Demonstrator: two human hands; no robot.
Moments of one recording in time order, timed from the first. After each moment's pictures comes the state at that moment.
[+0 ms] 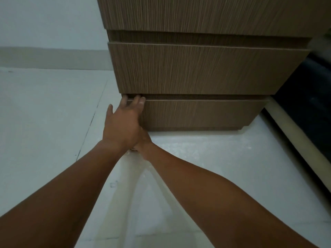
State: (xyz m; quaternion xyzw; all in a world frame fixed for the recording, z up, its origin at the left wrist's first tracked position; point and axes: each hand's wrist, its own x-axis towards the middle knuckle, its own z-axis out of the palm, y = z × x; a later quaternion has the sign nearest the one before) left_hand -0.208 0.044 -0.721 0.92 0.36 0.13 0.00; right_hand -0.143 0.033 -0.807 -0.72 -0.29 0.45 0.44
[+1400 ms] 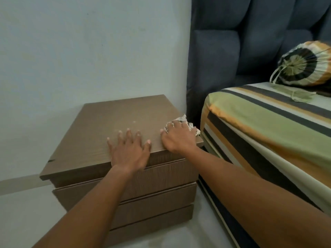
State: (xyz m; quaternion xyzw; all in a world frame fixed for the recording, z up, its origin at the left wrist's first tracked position) left_hand 0.005 -0.003 -0.346 0.92 0.38 0.11 0.02; right_hand 0.147 -0.090 -0.337 -0.91 -0.38 -0.04 0.17
